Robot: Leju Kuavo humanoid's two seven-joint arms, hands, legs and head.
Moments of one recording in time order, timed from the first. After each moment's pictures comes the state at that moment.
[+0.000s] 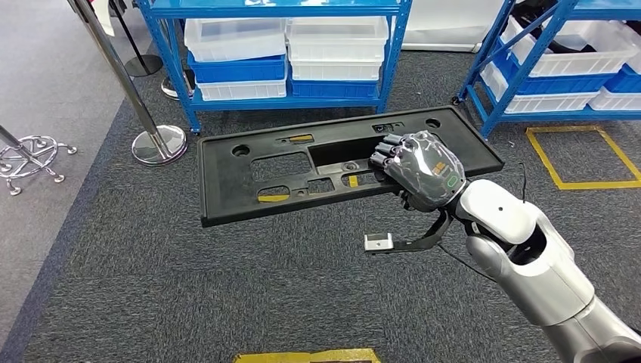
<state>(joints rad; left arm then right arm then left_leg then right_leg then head) -0.06 -0.21 1.33 -0.45 -0.93 -0.12 -0.20 -0.53 -0.54 0.57 -1.81 1.11 0.00 -0.21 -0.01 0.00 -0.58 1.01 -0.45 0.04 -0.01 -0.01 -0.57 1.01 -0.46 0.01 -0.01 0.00</state>
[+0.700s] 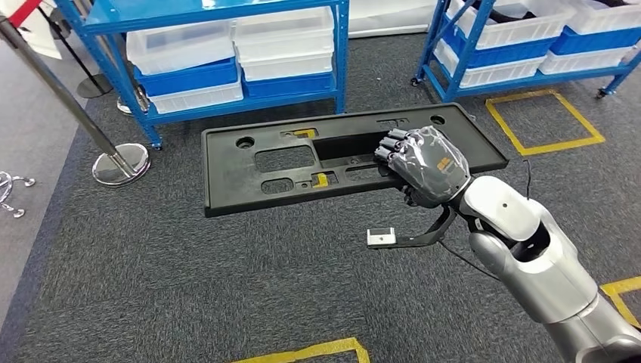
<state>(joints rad) -0.06 -0.21 1.34 -0.46 -0.94 -0.12 -0.21 -0.53 -0.54 0.55 -1.81 1.09 0.00 -0.20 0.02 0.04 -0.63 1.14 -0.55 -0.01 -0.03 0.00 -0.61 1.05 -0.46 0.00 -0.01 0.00</state>
